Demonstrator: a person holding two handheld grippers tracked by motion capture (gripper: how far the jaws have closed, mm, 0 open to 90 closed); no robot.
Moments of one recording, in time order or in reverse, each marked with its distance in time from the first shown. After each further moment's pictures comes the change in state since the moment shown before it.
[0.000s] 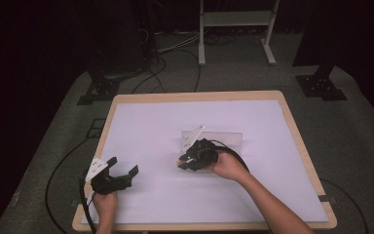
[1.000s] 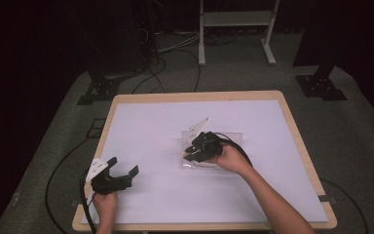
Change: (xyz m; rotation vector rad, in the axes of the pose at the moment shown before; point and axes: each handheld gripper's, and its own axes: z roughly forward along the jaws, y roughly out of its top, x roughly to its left) left arm 0.000 0.000 0.000 0.008 0.004 0.001; right arm -0.028 -0.012 -0.004 0.013 -0.039 0.061
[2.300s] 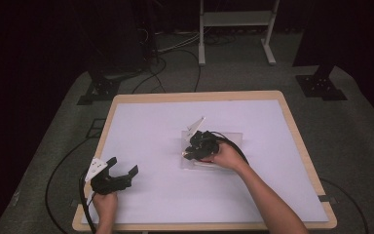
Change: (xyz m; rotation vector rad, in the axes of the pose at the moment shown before) left arm 0.001 0.000 -0.001 -0.003 -0.002 -0.005; right arm -0.021 -0.007 0.027 0.062 0.005 0.038
